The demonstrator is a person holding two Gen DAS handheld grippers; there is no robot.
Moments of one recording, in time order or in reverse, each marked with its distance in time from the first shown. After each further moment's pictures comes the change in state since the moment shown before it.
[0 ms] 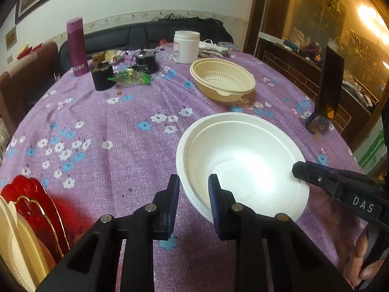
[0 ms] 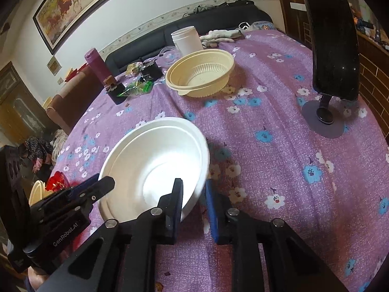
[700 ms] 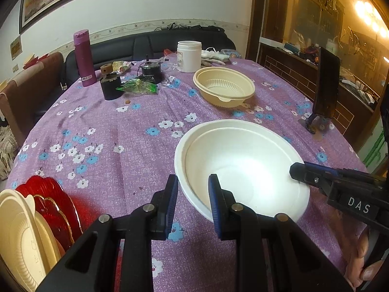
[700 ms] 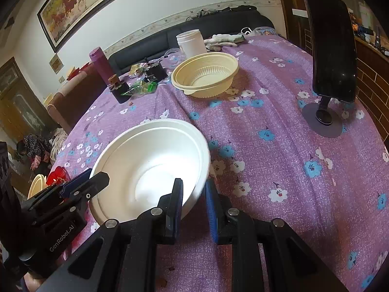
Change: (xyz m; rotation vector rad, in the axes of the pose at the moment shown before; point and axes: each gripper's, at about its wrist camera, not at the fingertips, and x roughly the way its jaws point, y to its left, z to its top) left arm -0.018 -0.002 -0.007 0.022 -0.048 0.045; right arm -0.009 0.010 -0.010 -0.023 -0.021 -0.001
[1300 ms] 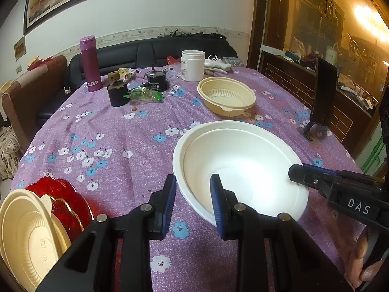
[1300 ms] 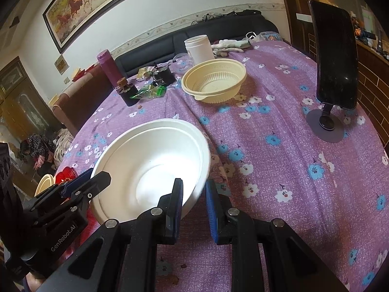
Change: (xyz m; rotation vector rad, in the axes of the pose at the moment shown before) left arm -0.019 0.006 0.000 -0.012 -0.043 0.006; right arm -0.014 0.014 0.000 -0.019 -0.027 0.023
